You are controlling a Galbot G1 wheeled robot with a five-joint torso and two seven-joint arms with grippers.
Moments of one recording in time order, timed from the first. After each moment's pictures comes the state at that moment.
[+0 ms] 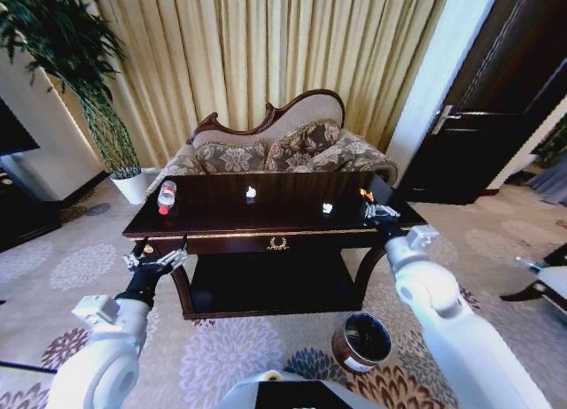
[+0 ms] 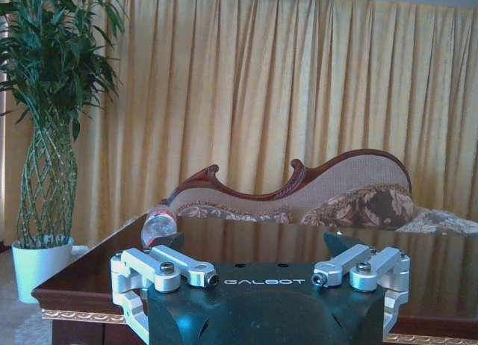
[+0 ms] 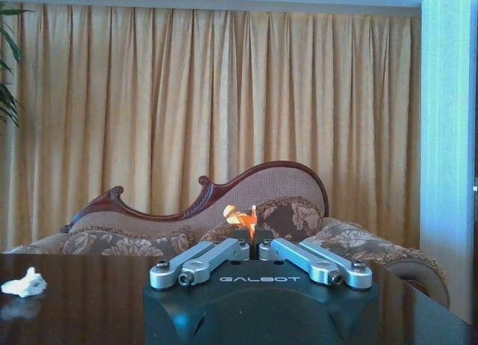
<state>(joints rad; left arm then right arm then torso) 1.74 -1.19 -0.78 -2.50 -0.54 0.27 -0.20 -1.27 0.97 0.57 2.28 0.62 -0.36 0.33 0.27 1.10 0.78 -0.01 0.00</state>
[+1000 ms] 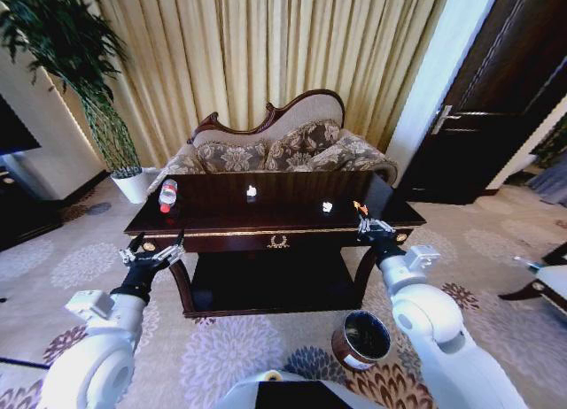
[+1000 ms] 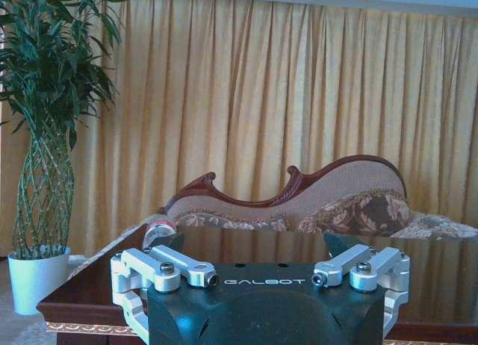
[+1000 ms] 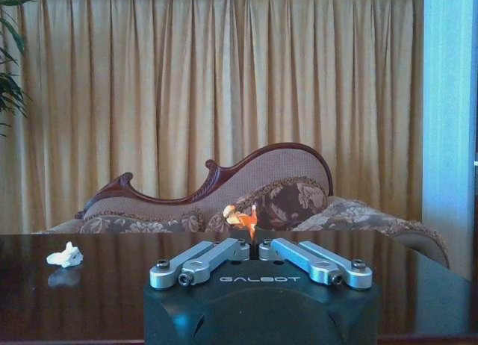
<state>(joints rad) 1.71 -1.16 -0.81 -2.50 -0.57 0.28 -0.19 -1.37 1.07 0.56 2.36 0.55 -0.40 0.33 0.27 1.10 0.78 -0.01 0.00</state>
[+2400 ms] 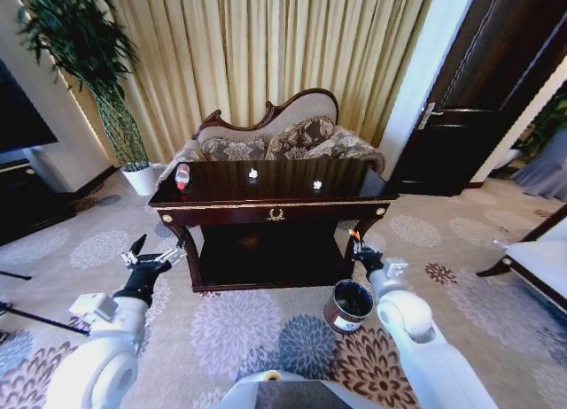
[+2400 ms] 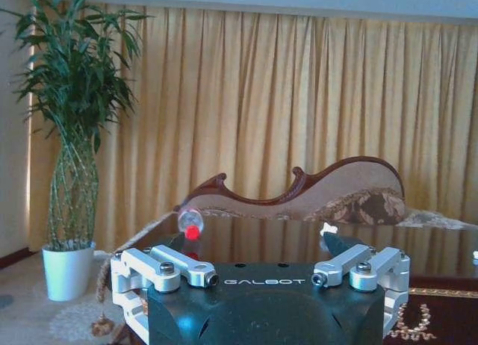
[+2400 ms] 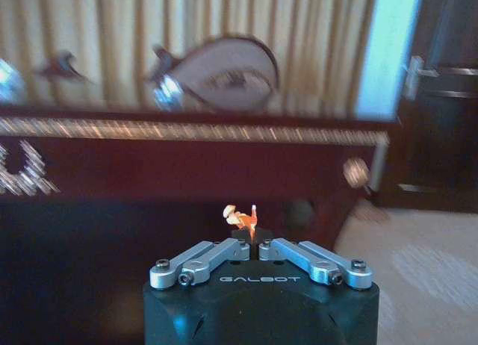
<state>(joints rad) 1.73 -1.19 -0.82 -2.50 -0.54 0.27 -0.19 -1.36 1.20 0.55 1.93 0.34 -0.35 0.23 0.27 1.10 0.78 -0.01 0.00</state>
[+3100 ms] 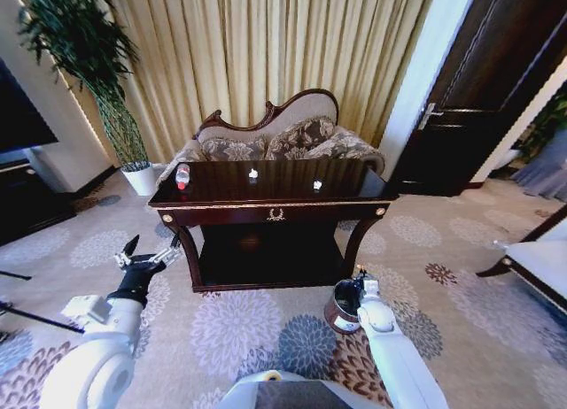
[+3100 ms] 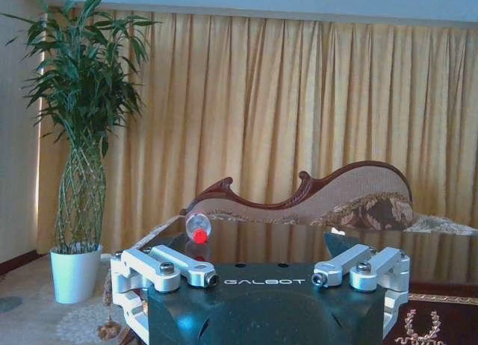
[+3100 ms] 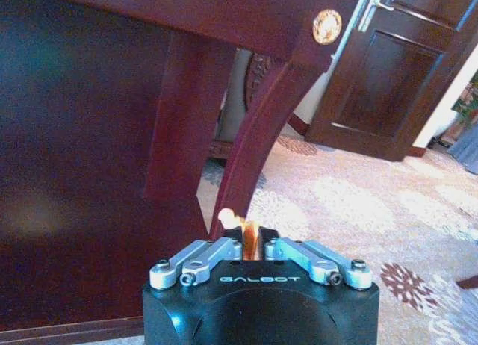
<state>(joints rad) 1.74 -1.19 -0.83 -2.50 -0.55 0.25 -0.20 -1.16 1.30 0.53 1.37 0.09 -0.25 0.27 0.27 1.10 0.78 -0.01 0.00</state>
